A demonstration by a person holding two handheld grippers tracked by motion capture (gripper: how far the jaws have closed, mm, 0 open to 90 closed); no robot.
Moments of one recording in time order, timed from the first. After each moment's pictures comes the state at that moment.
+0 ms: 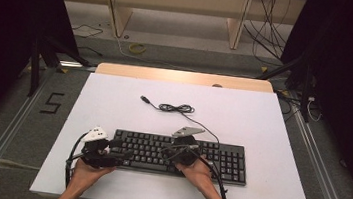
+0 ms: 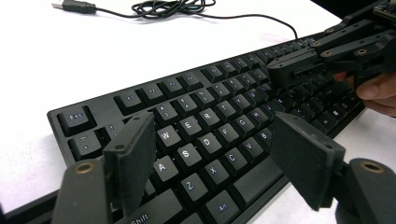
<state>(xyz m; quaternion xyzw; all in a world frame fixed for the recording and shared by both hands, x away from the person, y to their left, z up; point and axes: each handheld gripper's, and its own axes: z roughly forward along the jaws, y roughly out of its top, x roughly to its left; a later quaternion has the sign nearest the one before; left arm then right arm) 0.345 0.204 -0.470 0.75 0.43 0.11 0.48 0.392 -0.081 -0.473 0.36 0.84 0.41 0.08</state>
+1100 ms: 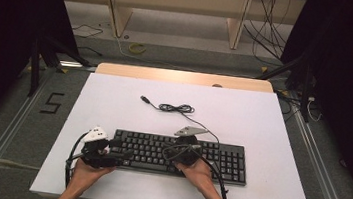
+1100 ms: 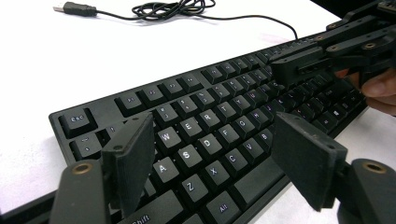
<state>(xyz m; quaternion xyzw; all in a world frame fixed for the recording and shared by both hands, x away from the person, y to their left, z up) 0.345 0.204 -0.470 0.75 0.43 0.11 0.48 0.390 -0.084 -0.470 0.37 0.82 0.43 0.07</state>
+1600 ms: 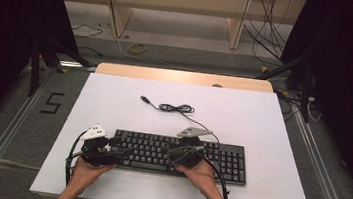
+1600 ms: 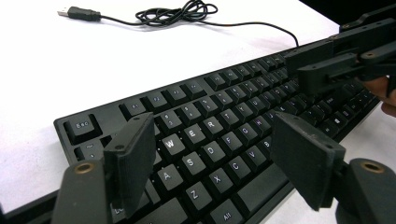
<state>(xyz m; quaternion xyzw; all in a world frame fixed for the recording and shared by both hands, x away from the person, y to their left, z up) 0.350 0.205 -0.468 0.75 0.44 0.11 0.49 0.383 -0.092 -0.461 0.36 0.82 0.44 0.06</state>
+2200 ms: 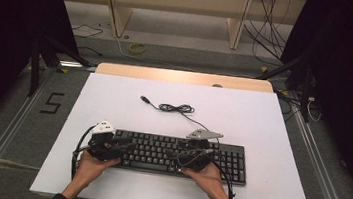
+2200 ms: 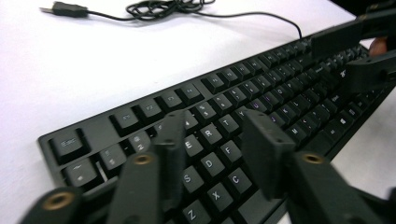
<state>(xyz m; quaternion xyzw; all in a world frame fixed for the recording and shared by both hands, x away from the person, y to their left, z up) 0.366 0.190 -0.463 0.77 0.42 0.10 0.46 0.374 -0.113 -0.455 0.37 0.80 0.46 0.07</state>
